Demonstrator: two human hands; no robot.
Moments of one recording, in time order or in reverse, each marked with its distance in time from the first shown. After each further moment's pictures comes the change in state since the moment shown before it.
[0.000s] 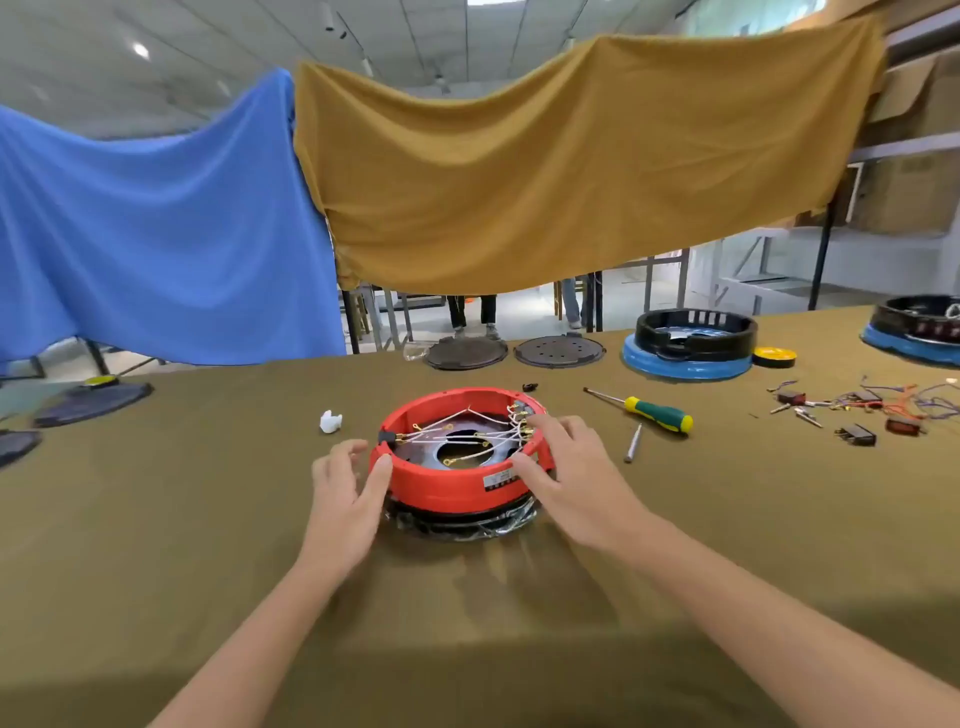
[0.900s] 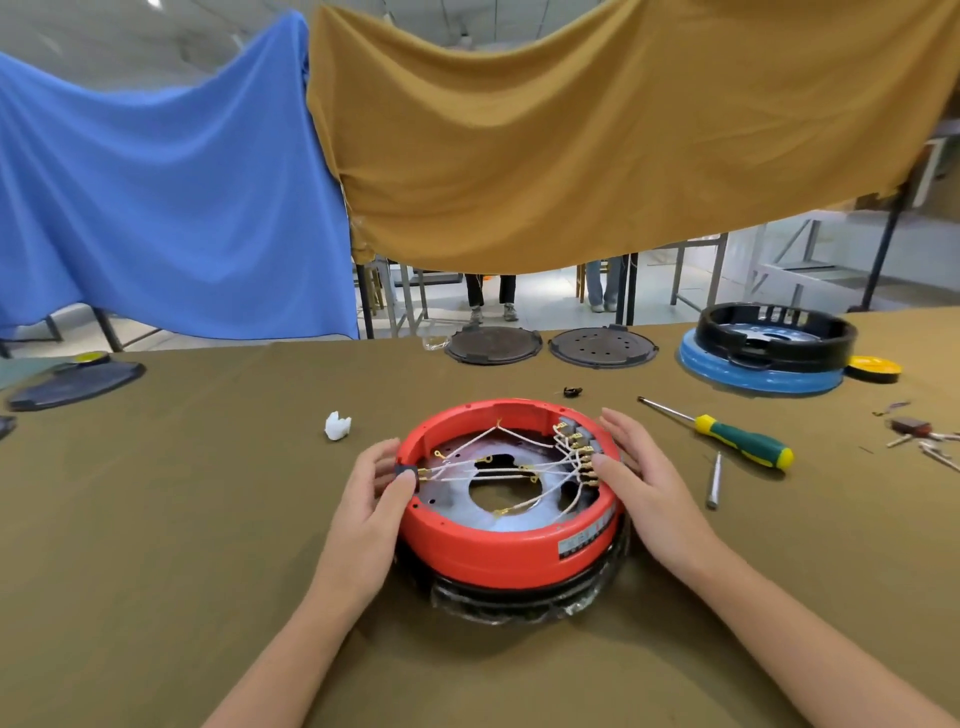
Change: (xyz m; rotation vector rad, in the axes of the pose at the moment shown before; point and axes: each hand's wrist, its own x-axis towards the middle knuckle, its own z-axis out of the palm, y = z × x) left_hand 0.043 -0.024 0.019 -0.326 -0.093 -0.069; right_hand 0.063 0.061 0.031 0.551 0.078 0.130
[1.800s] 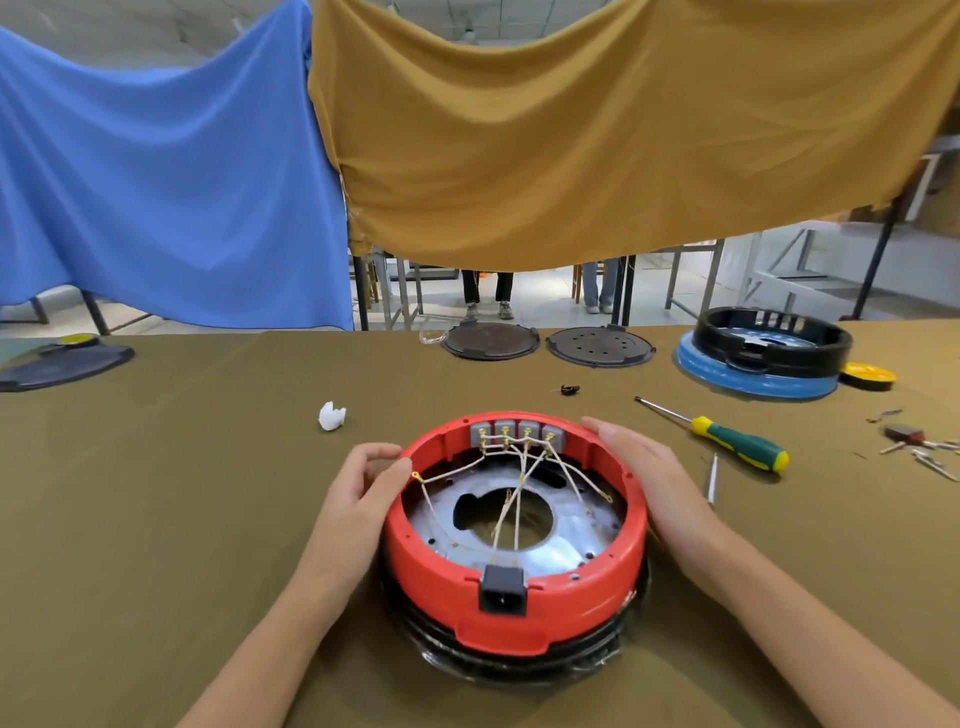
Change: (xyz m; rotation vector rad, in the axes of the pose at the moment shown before) left_hand 0.002 0.001 -0.004 -0.119 -0.009 -0.070; right_hand 0.002 -0.024 -0.003 0.228 -0.045 0.175
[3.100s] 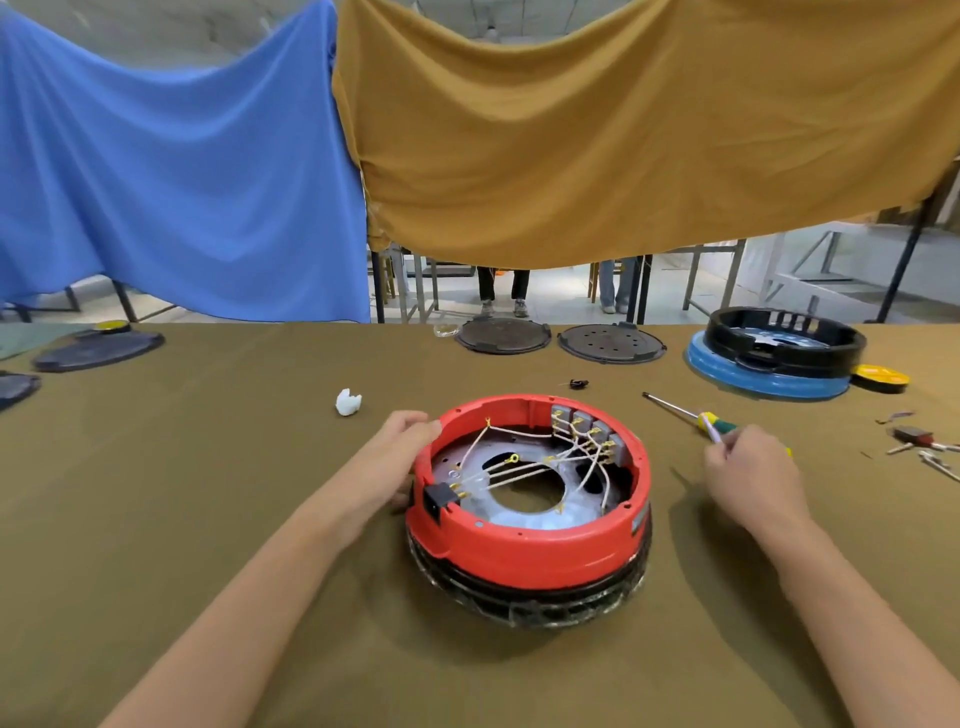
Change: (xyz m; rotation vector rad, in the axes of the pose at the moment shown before) left_hand 0.015 0.038 0.009 0.257 -0.169 -0.254; right_hand 0.022 0.019 -0.075 -0.897 0.554 0.170
